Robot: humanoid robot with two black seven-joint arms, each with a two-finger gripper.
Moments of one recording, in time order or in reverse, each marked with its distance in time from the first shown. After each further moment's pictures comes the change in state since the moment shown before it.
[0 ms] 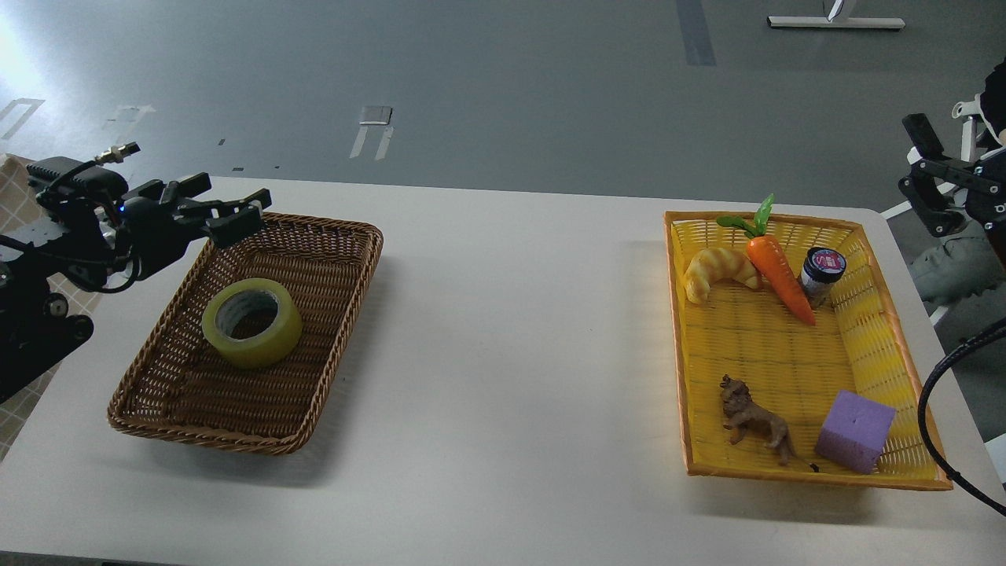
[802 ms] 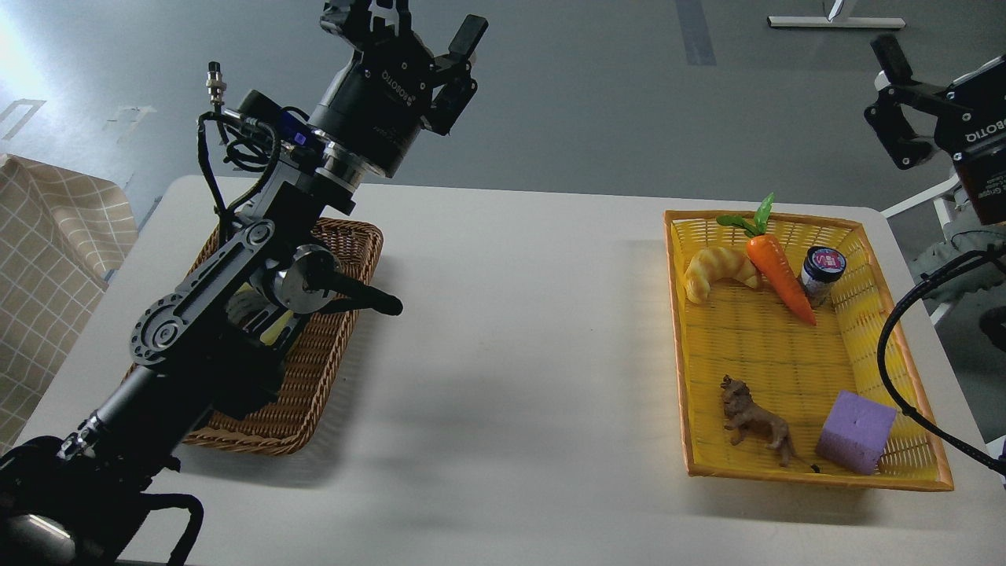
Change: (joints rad) left arm 0.135 -0.670 -0.553 -0.383 -0.783 -0.222 0.004; right arm 0.182 0.078 -0.077 -0.005 0.003 -0.010 -0.005
